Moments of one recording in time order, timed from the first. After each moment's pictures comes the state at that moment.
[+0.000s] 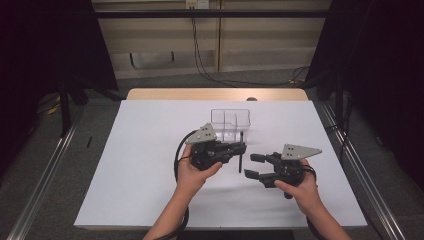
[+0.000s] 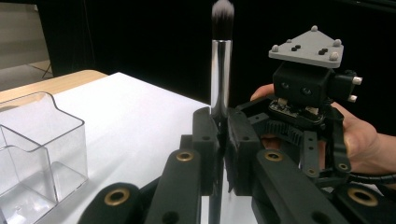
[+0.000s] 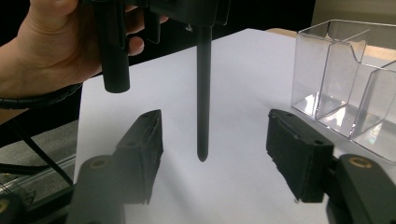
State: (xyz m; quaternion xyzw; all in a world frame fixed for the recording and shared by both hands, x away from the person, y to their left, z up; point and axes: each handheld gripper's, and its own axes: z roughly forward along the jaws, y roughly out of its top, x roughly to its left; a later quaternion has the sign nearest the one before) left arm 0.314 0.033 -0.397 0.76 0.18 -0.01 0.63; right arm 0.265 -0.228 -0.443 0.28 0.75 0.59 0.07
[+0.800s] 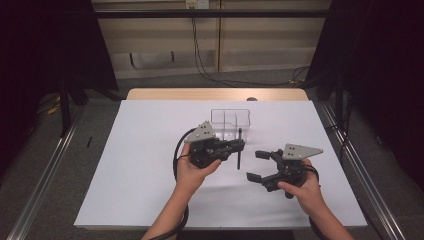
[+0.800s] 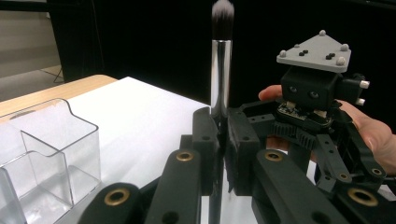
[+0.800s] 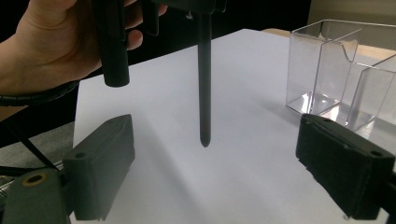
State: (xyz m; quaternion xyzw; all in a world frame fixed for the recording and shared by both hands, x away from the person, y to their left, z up) left arm 0.317 0.035 -0.394 0.76 0.18 0.01 0.63; right arm 0.266 -0.231 -0.443 0.28 0.75 0.59 0.08
